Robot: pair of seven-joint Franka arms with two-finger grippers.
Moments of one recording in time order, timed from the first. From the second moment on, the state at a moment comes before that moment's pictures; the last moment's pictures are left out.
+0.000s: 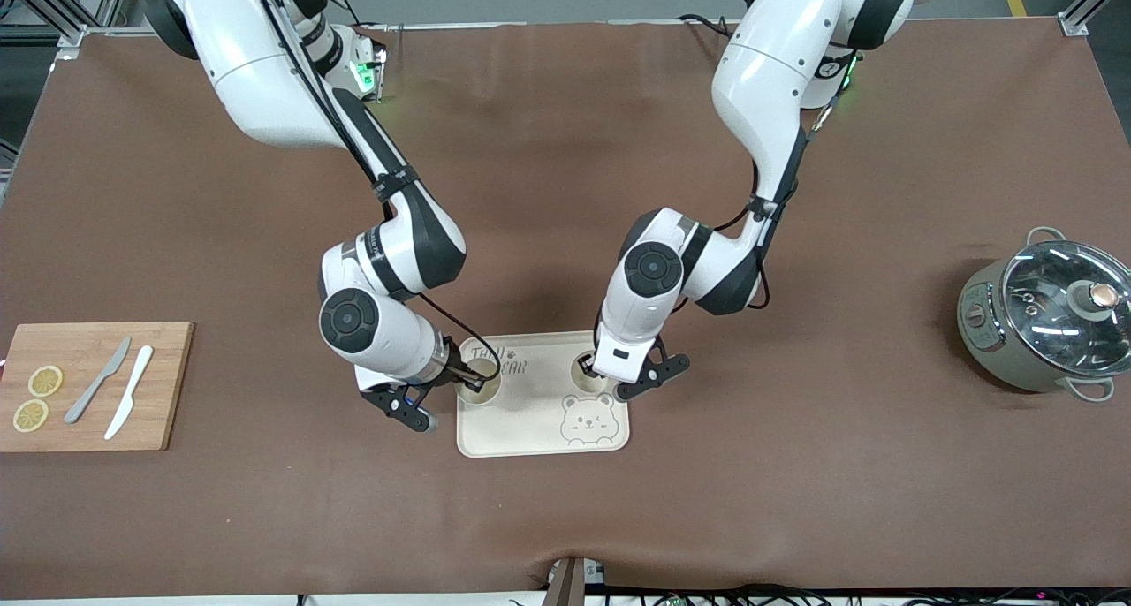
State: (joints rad) left arm -0.70 0.89 0.12 -1.28 -0.15 2.35 -1.02; right arm 0.40 0.81 0.06 -1.28 0.16 2.15 0.87
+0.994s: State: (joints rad) left arm -0.54 0.73 0.14 -1.25 -0.15 2.19 -0.84; right arm 0.45 0.89 0.06 -1.28 0.11 2.26 0.96
